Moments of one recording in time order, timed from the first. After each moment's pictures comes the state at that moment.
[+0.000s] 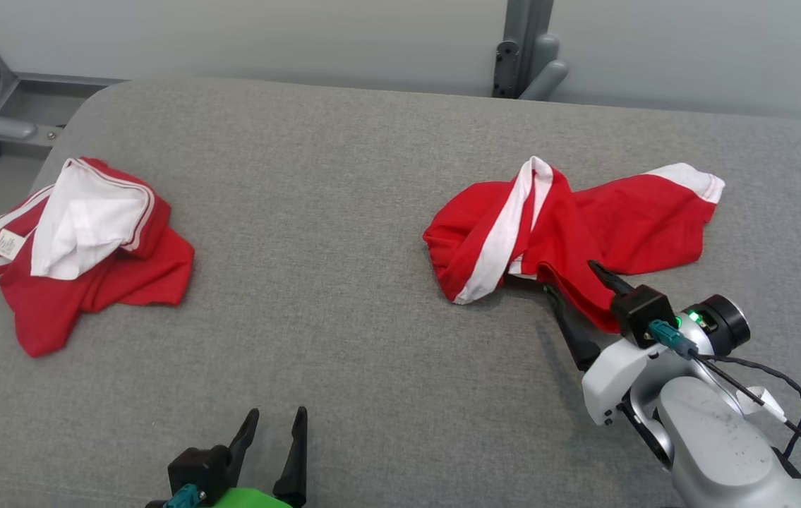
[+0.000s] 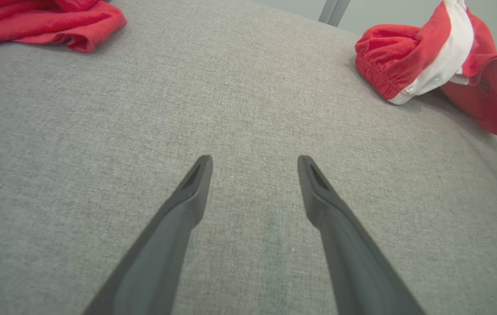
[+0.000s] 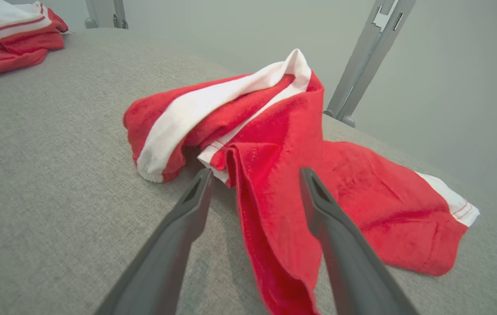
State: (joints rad) left arm -0.03 0.05 -0.27 0.46 -0.37 -0.08 -0.26; right arm -0.42 -0.19 0.35 0.61 0.06 0.13 -0.26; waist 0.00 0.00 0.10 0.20
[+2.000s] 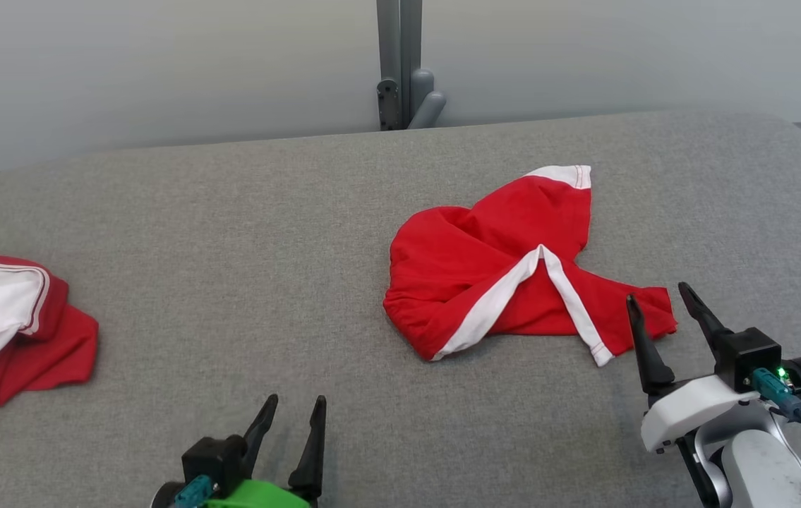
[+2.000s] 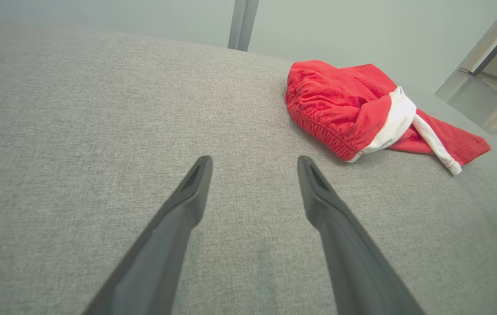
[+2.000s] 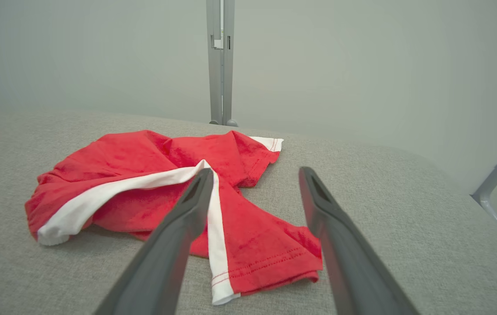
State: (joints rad) left arm -0.02 0.05 -0.29 0.42 -0.36 -0.11 -0.26; right arm -0.16 -0.15 0.04 0.35 0.06 0.13 -0.26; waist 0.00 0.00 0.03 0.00
